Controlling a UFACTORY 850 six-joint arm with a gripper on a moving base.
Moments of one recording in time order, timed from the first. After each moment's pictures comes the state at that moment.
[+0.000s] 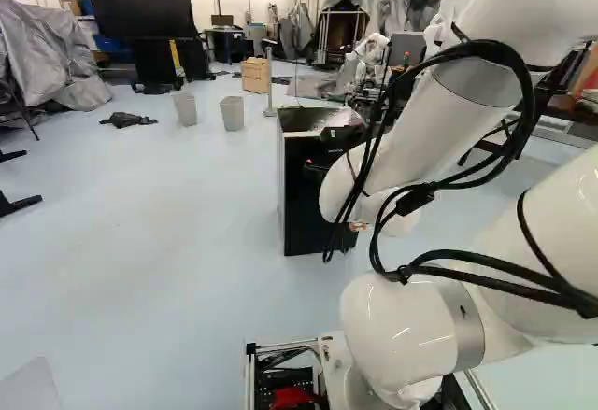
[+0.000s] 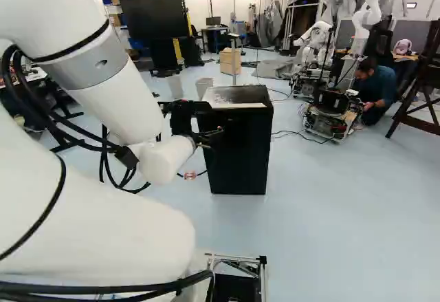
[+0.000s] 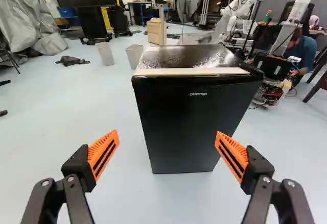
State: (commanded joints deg) arm 0.0 16.0 -5.0 0.0 50.0 0.0
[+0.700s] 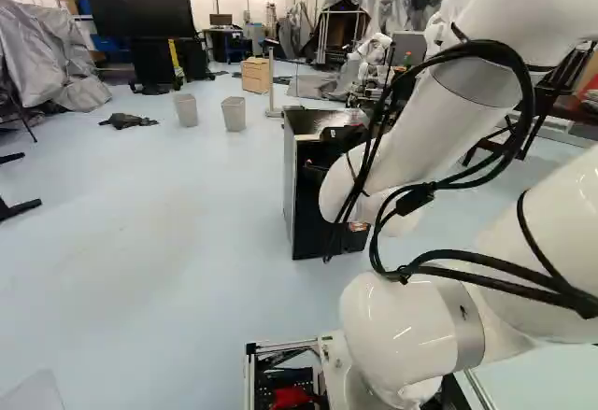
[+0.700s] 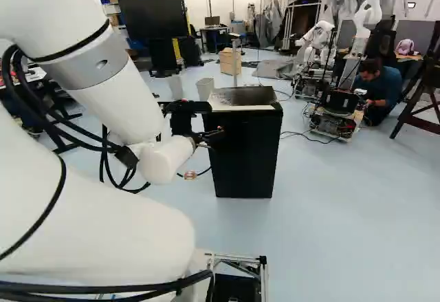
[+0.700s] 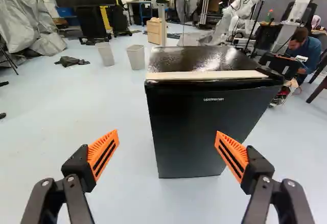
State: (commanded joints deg) arm 0.0 16.0 -5.0 0.0 50.0 0.0
